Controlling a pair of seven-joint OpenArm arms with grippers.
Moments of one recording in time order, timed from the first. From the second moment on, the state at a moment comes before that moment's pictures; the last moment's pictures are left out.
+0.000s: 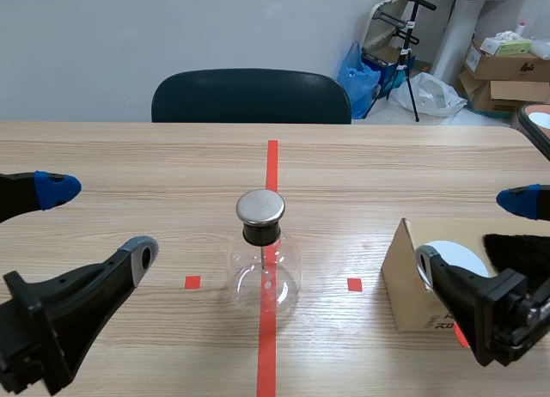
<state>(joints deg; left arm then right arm) 47.4 -32.6 -7.4 120.3 -21.7 -26.9 -9.7 -45.4 31.3 12.6 114.8 16.4 24.7 4.5</state>
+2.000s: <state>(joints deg) 45.8 -32.6 -7.4 120.3 -21.3 -26.9 -4.5 -68.2 21.8 12.6 115.6 -53.4 -3.3 17.2</state>
